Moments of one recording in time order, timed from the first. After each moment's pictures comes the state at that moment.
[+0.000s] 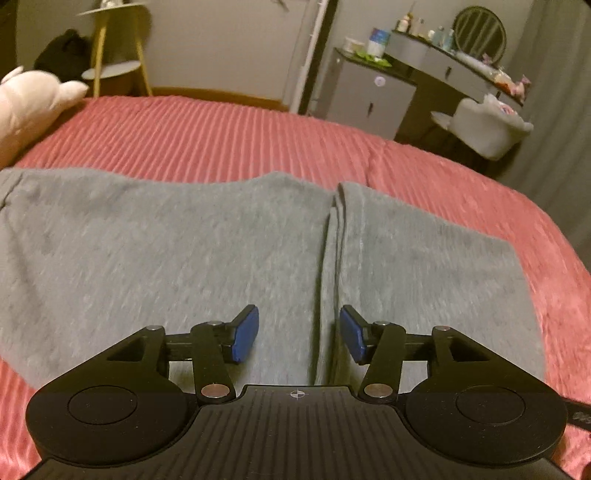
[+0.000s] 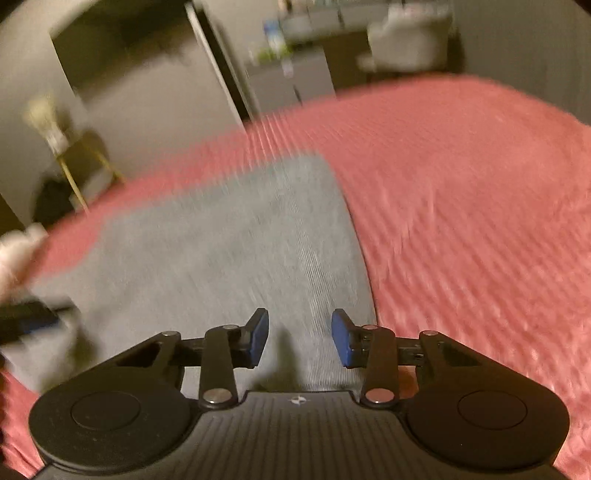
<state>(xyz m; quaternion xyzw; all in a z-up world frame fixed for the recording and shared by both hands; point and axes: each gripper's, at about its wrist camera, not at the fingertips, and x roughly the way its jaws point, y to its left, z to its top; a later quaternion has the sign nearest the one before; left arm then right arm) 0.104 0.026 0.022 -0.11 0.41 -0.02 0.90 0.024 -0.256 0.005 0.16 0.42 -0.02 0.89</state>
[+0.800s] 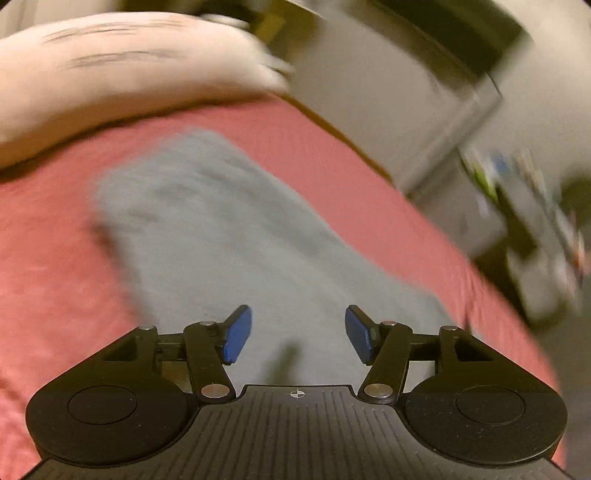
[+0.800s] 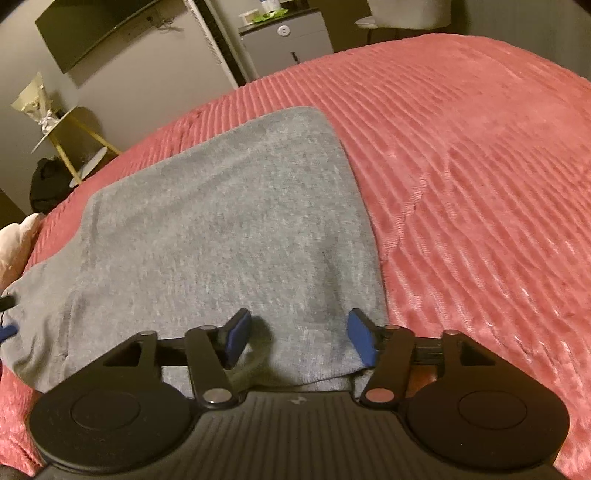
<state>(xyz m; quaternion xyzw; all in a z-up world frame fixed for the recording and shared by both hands) 0.032 0.201 0.023 -0.35 0.32 0.15 0.86 0.041 -0.262 -0.011 0.19 0.44 0.01 0.88</state>
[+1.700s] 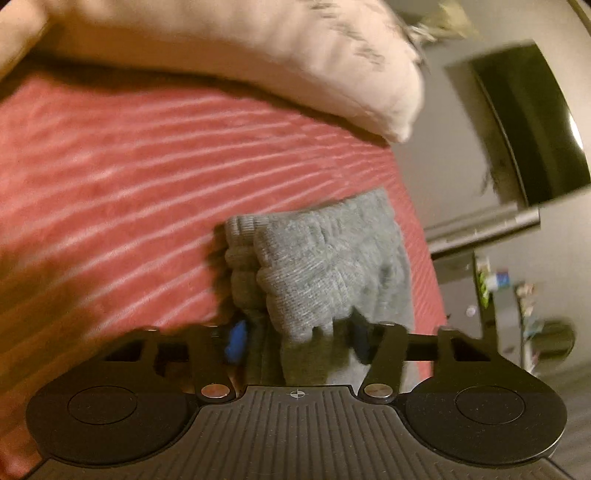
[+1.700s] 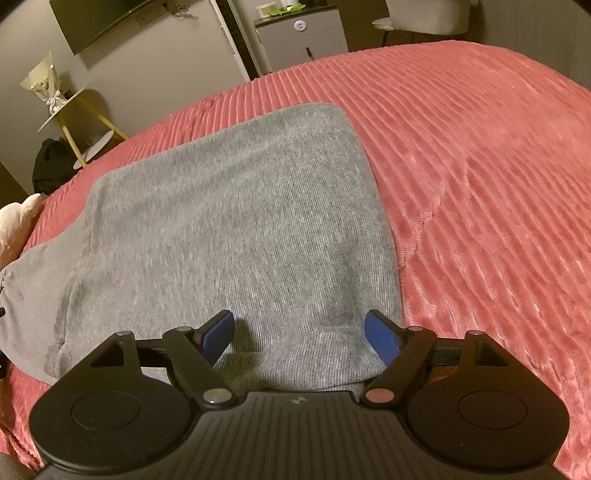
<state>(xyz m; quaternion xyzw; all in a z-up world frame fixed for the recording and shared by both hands) 0.034 0.318 -0.057 -0.53 0.28 0.17 0.78 0.047 -0.252 -0.011 0.16 0.45 0.02 0.88</state>
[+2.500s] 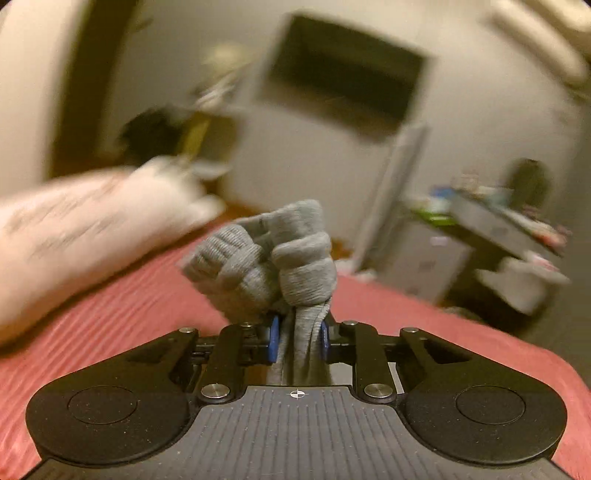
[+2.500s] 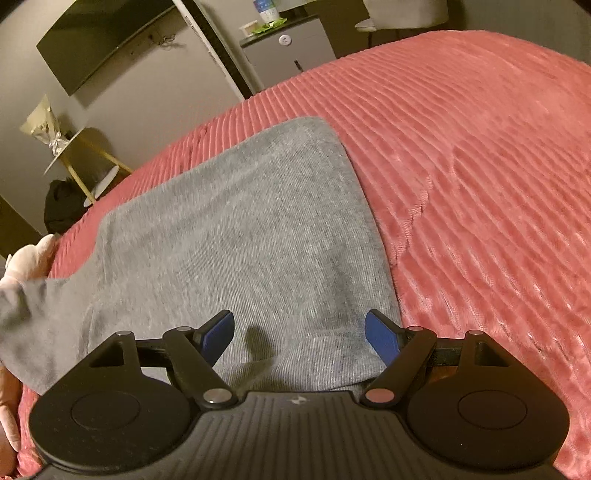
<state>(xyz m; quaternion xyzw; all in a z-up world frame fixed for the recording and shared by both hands) 0.037 0.161 0.103 -0.16 0.19 0.07 0.97 0.039 -0.270 -0.012 0.23 0.42 0.02 0.88</state>
